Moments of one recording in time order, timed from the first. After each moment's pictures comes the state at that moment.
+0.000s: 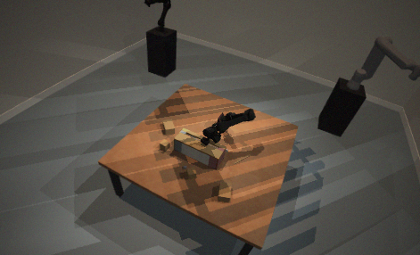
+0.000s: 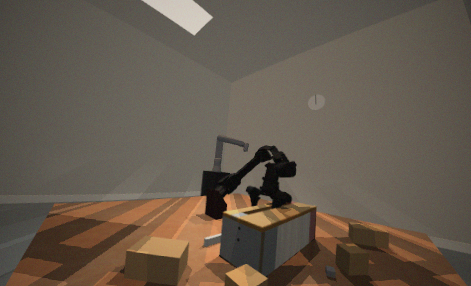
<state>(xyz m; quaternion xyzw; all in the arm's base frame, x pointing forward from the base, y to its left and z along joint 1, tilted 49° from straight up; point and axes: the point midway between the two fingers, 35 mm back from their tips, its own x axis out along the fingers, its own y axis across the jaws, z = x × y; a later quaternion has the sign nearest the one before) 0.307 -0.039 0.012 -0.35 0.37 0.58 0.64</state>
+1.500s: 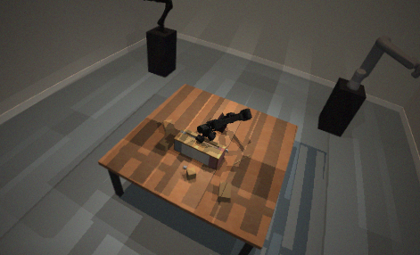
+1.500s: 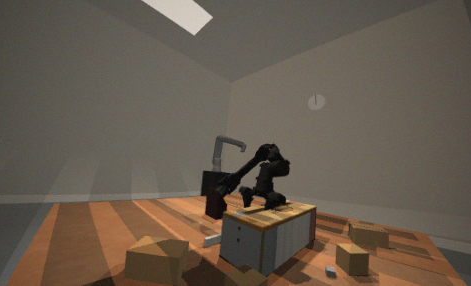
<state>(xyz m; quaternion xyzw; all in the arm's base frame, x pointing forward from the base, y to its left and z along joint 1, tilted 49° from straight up) 0.305 -0.068 -0.021 -0.35 0.37 0.58 0.64</state>
